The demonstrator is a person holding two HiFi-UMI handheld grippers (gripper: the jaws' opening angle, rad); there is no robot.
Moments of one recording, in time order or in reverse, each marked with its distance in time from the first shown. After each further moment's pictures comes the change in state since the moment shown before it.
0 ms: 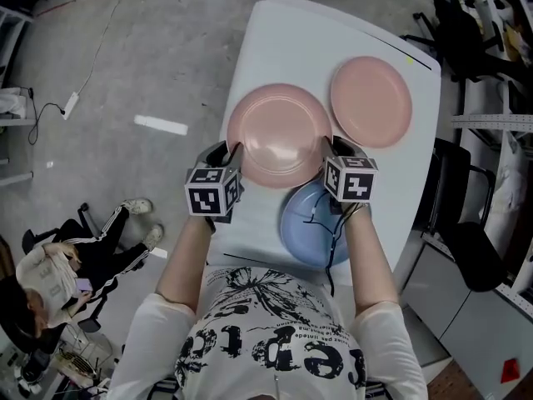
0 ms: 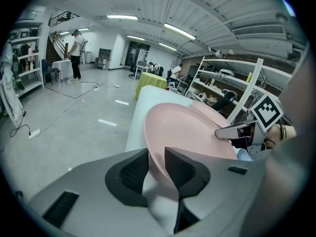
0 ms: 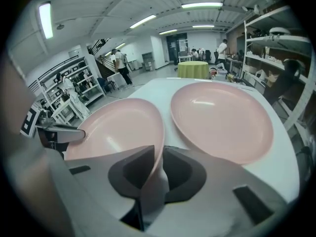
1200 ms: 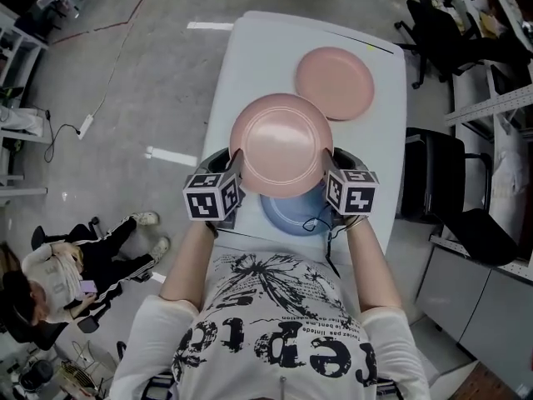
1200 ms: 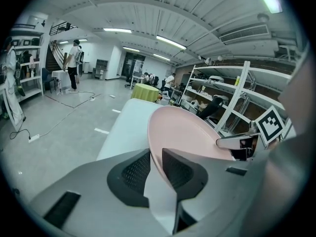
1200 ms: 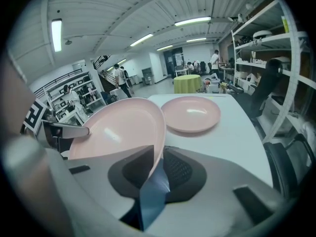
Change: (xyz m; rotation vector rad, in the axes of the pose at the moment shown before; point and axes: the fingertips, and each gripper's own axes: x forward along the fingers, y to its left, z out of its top) left arm -0.108 -0.133 -0.024 0.037 -0.112 -0.025; right arm -0.166 -0.034 -0.072 0.047 -0.160 0.019
